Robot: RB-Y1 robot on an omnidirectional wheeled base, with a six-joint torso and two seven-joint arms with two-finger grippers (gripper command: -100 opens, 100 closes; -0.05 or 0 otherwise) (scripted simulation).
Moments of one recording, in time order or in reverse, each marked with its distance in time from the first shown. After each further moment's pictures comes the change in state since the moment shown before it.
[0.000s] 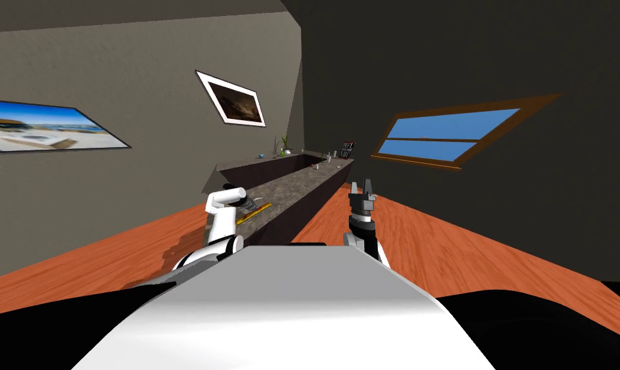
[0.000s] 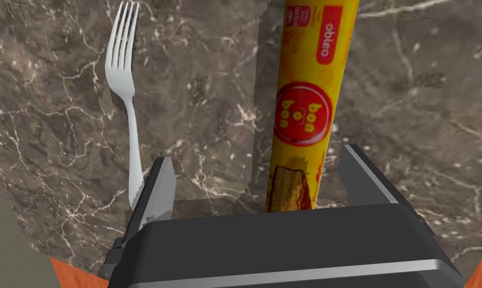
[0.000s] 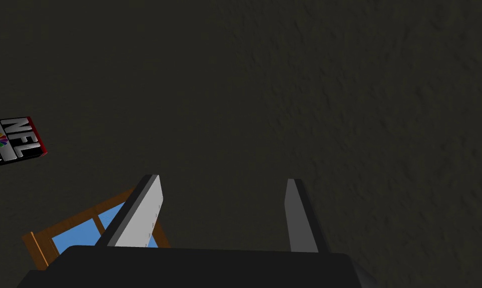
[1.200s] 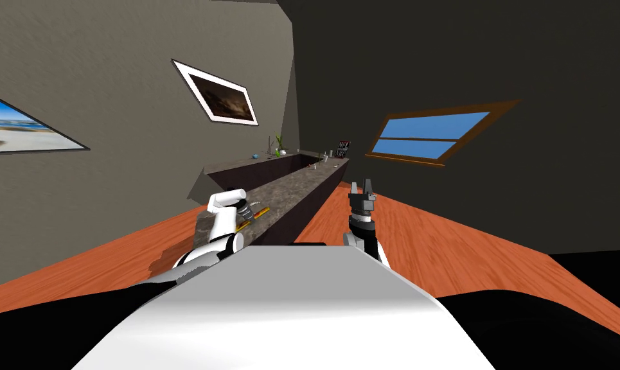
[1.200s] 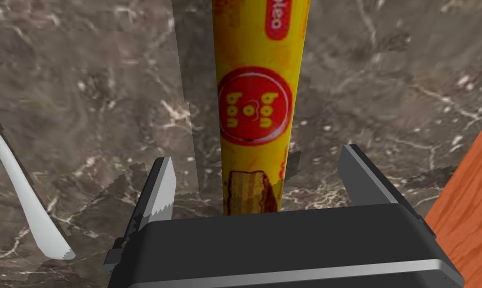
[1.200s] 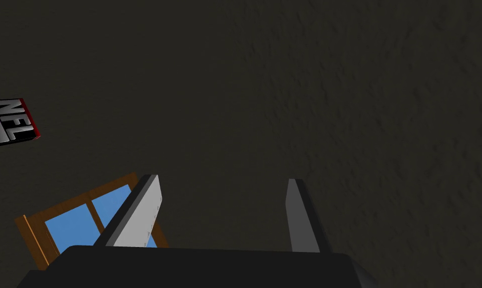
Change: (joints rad) left arm -0.027 0.010 0.025 0.124 -0.054 0.292 -0.003; right arm 0.000 0.000 0.000 0.000 0.000 0.000 0.000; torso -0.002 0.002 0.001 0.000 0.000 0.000
